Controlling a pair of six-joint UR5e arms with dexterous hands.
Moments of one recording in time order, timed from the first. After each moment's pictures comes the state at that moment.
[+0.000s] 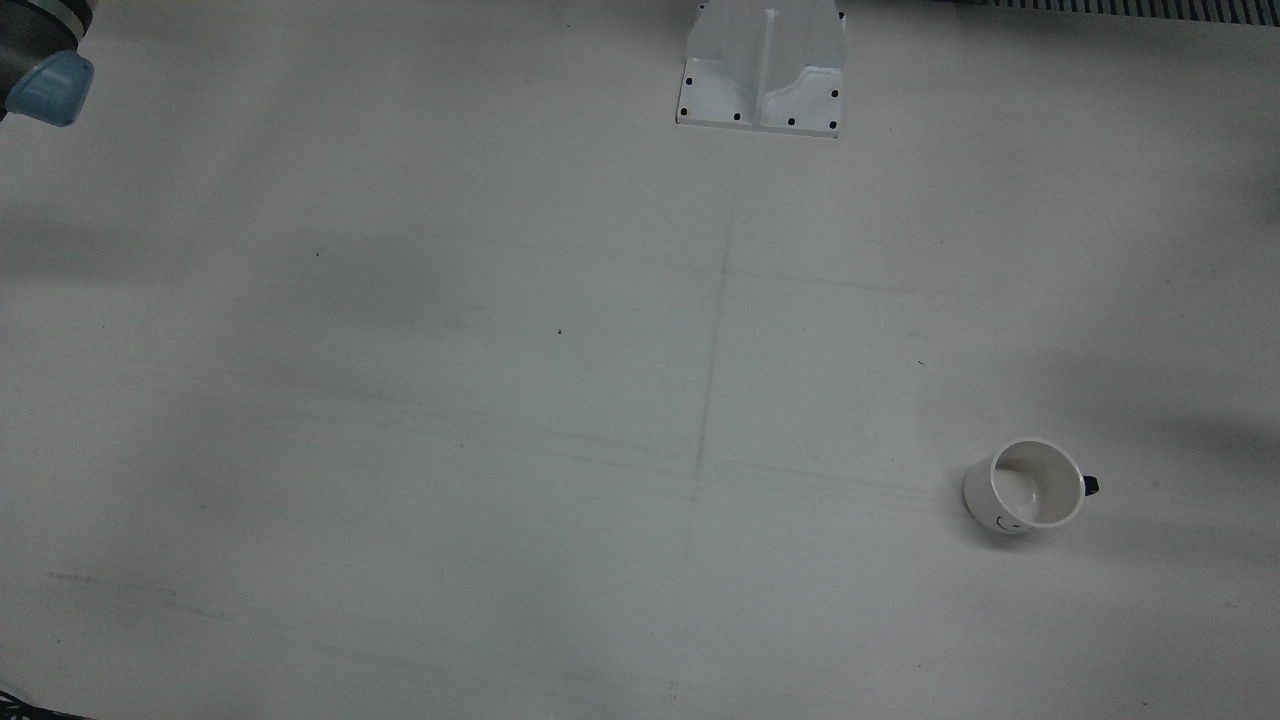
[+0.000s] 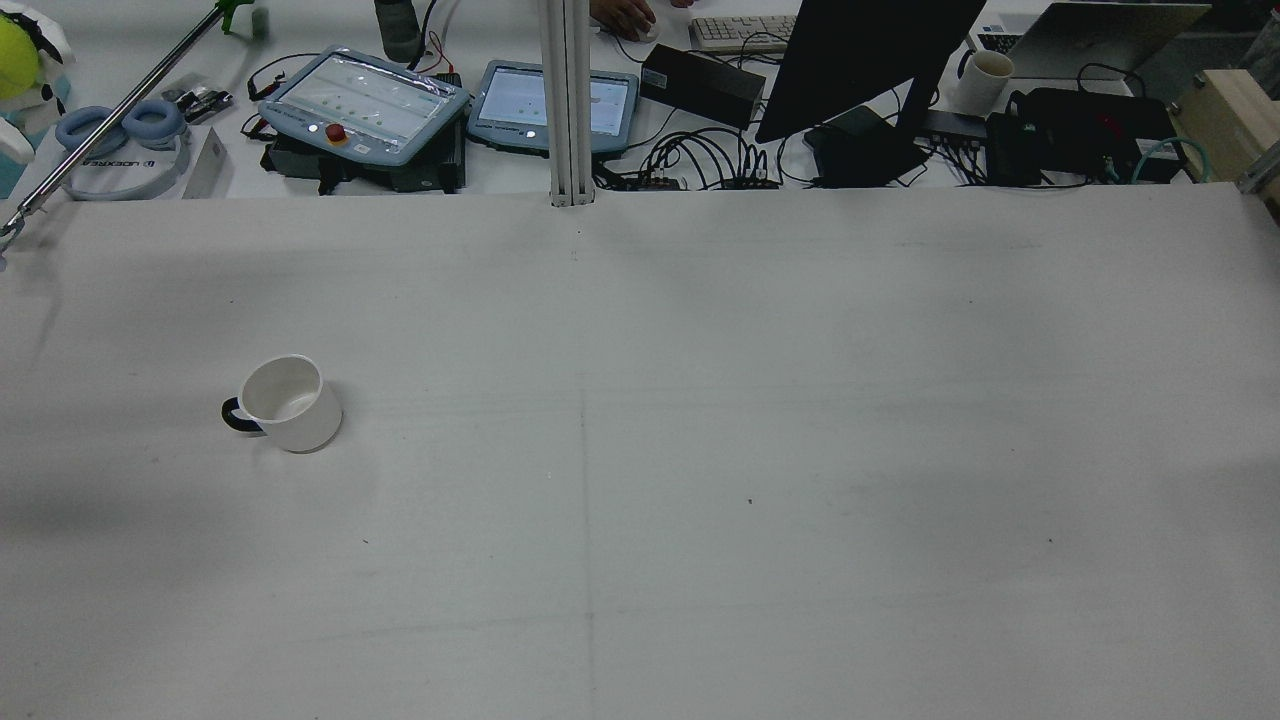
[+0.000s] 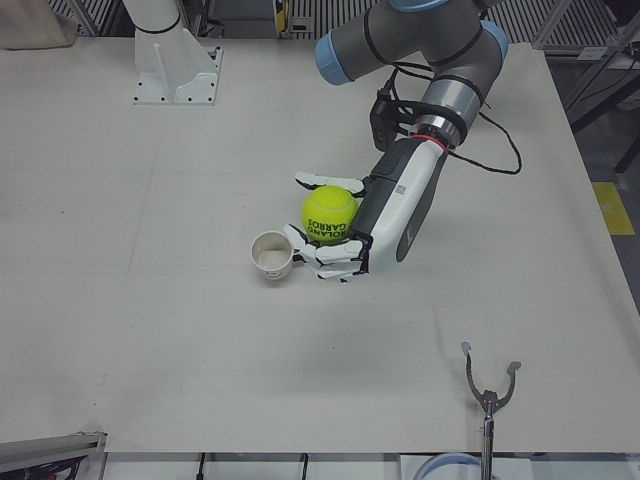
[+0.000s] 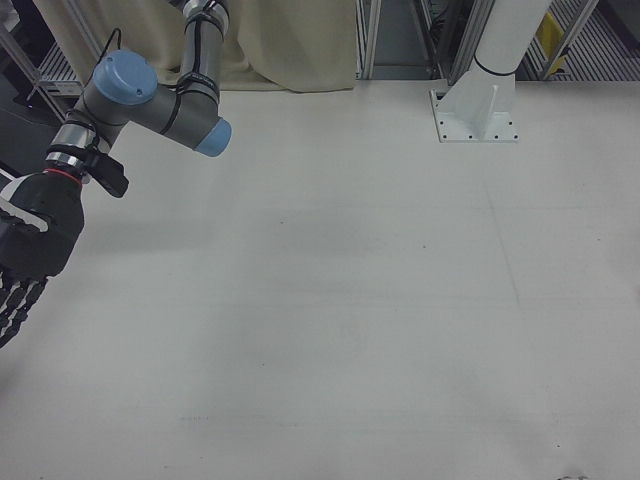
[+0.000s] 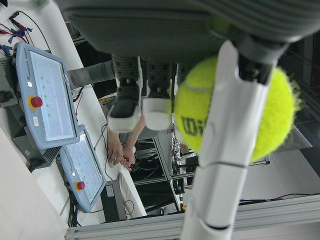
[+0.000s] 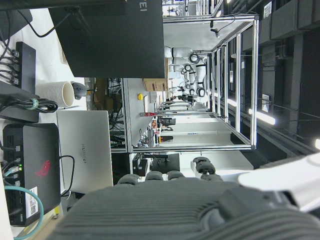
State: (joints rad) left arm -1.32 -1.92 -1.84 0.40 1.78 0.25; right arm 1.48 -1.43 1.47 -3.32 -1.41 0.08
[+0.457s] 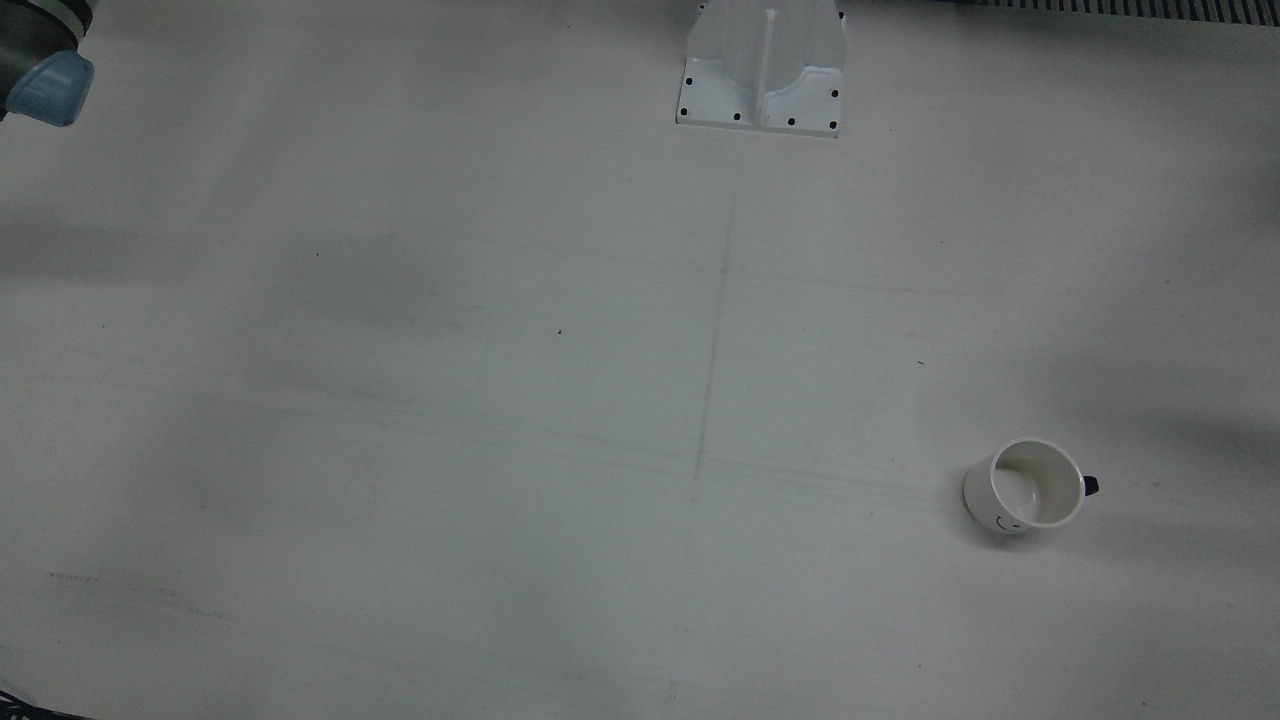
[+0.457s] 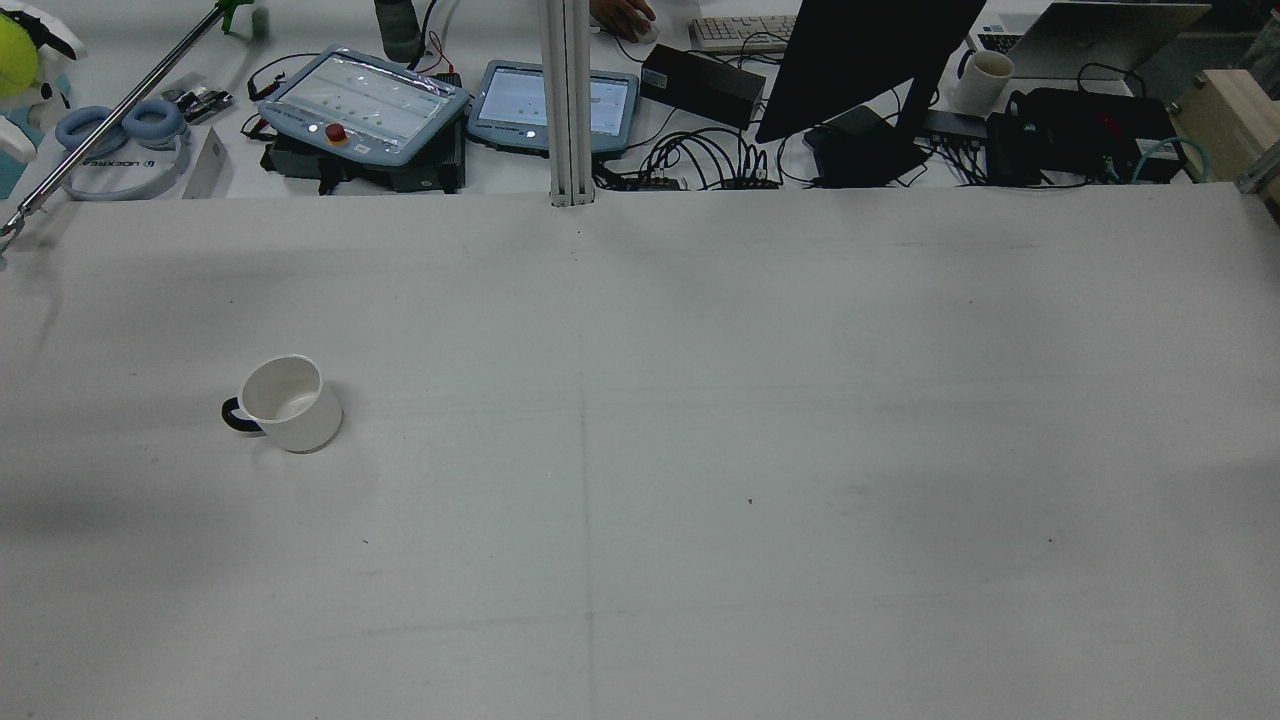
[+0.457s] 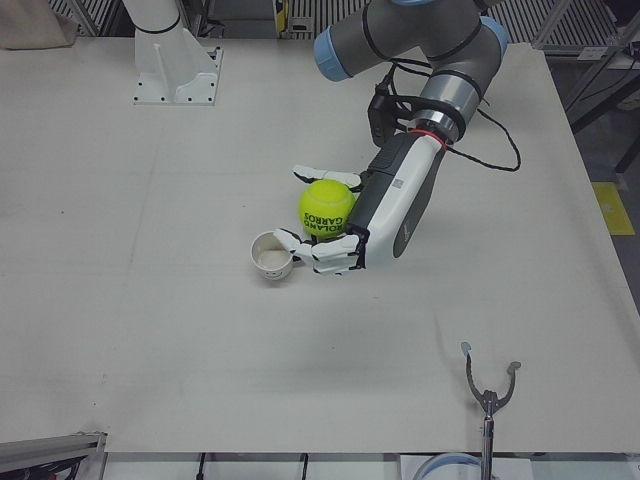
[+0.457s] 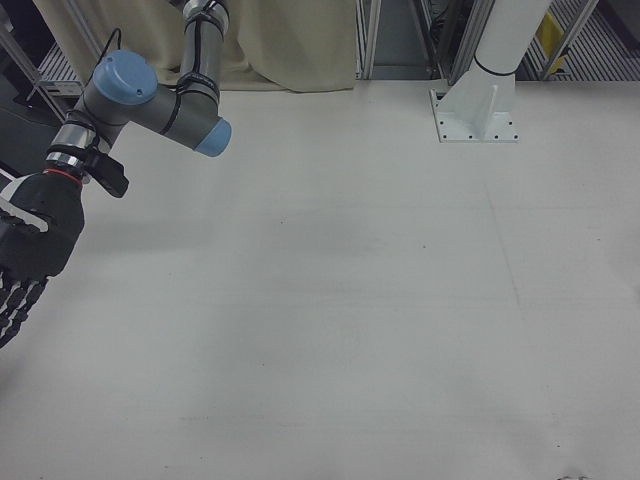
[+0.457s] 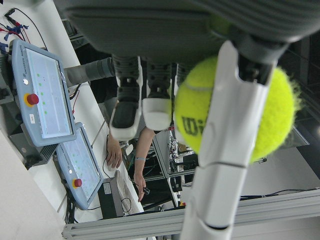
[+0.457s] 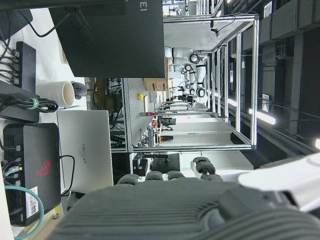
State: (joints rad) left arm -1.32 -1.91 -1.86 0.40 1.78 0.25; right arm 1.48 -1.43 1.47 -3.32 -1.41 0.08
